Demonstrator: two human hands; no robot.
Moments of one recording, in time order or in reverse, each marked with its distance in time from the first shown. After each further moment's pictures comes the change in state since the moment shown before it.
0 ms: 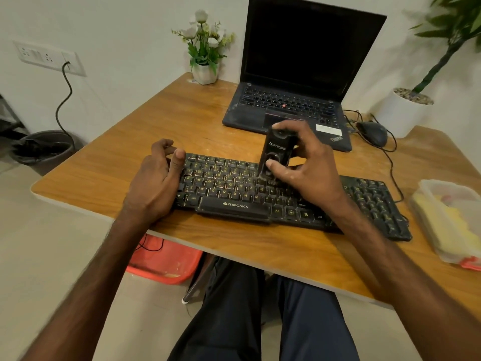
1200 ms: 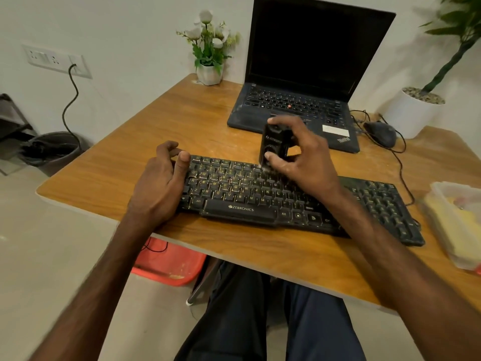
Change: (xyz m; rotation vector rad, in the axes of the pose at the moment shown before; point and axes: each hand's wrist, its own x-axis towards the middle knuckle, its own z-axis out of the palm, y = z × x) left_hand 0.000 -0.002 0.001 -0.004 0.009 -0.001; right_hand 0.021 0.007 0.014 -0.093 0.000 -0.157
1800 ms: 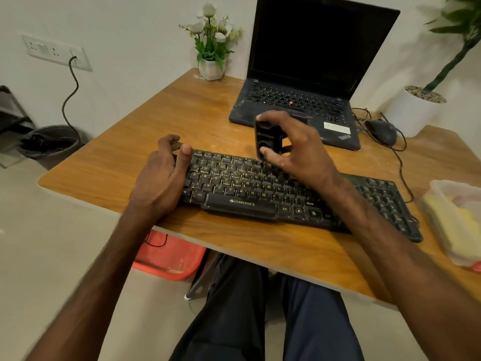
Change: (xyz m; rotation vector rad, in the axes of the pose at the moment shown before) left_hand 0.001 0.000 0.000 -0.008 -0.007 -0.006; right_hand 0.012 0.005 0.004 -0.130 -0.119 -0.139
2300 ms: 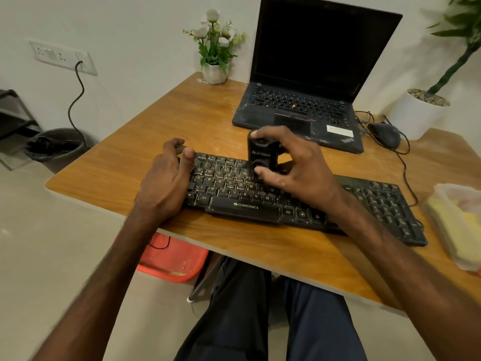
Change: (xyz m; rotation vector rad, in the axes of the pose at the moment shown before) left_hand -0.001 0.001 0.000 -0.008 -0.014 -0.023; right_hand -0.014 -0.019 -0.001 0.143 -0.013 -0.020
